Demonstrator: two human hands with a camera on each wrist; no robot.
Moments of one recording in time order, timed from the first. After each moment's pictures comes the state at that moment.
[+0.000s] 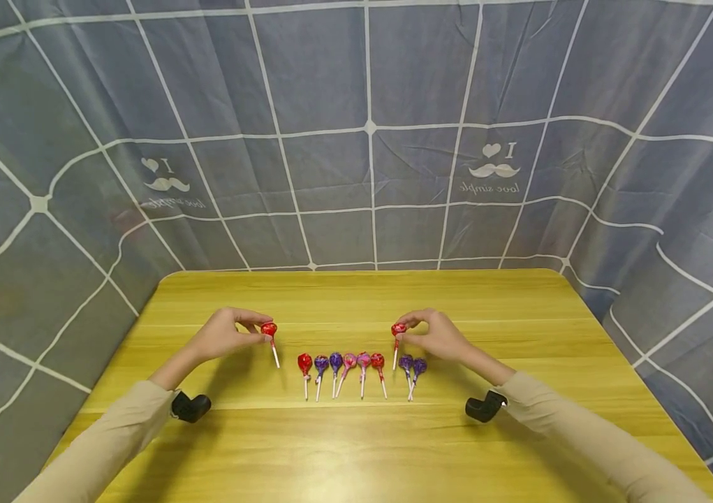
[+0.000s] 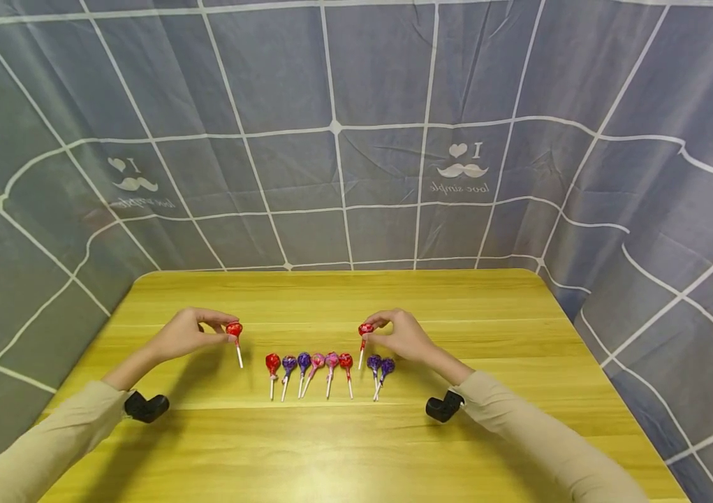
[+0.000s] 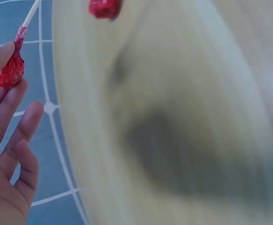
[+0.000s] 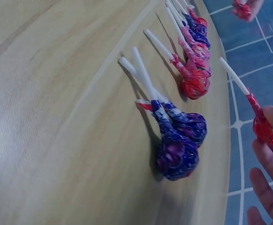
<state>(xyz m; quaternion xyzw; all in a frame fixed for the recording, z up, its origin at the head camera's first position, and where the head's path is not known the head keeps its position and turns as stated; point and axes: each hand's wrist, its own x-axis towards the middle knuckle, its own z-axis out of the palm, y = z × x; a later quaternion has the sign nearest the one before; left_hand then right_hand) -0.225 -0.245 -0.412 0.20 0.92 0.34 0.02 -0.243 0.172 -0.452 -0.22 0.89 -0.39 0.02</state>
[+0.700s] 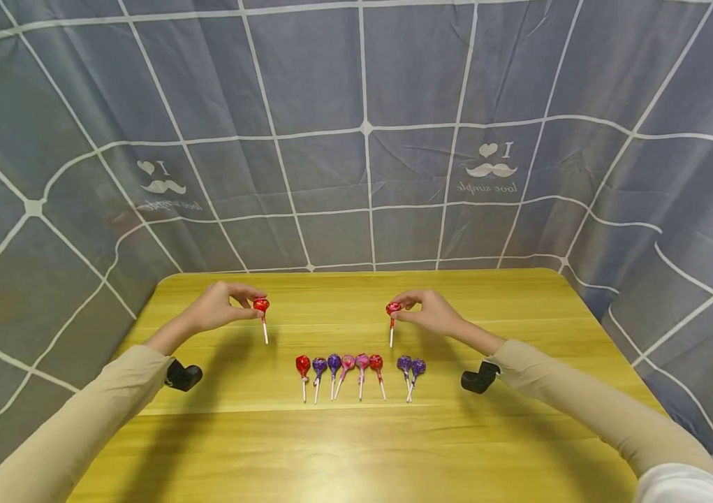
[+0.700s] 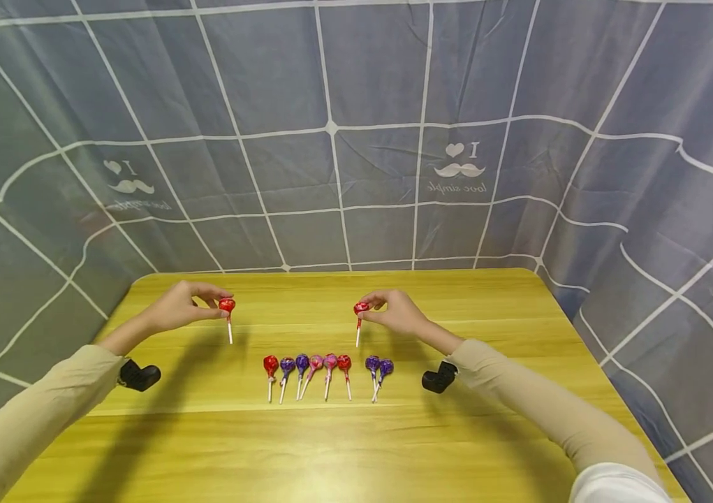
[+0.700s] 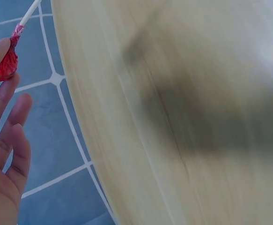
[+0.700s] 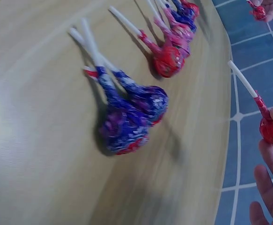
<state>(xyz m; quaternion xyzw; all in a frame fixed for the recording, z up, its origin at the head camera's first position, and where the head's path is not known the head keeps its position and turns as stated) -0.256 -0.250 -0.376 0.23 0.92 0.32 0.02 -0.274 0.168 -0.427 -0.23 0.90 -0.37 0.01</state>
